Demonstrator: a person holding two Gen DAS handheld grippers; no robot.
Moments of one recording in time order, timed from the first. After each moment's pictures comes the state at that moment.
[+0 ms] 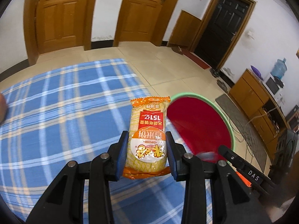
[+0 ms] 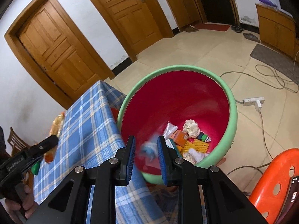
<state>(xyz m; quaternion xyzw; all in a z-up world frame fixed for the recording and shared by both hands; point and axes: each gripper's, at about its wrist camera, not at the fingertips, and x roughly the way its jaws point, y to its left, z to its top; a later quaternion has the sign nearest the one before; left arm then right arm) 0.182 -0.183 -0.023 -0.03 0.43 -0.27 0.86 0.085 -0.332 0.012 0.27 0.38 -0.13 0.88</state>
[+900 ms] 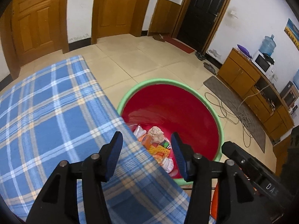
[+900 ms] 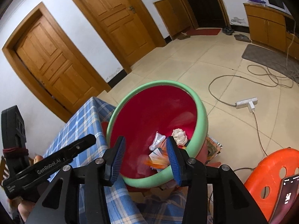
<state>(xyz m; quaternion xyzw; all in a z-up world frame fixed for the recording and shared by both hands) 0.166 -0.267 -0.036 0.03 0.44 -0.33 0.84 0.048 -0.361 0.031 0.29 0.34 -0.16 0.88</state>
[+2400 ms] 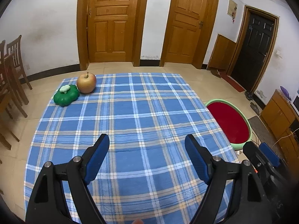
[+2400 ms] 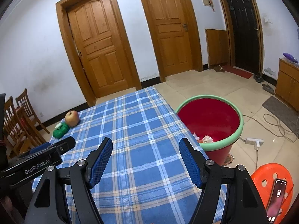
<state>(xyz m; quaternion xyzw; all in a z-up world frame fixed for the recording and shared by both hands) 0.035 -0.041 0.025 -0.03 0.36 -0.10 0.93 -0.006 -0.161 0.096 0.11 0.31 -0.07 0.94</state>
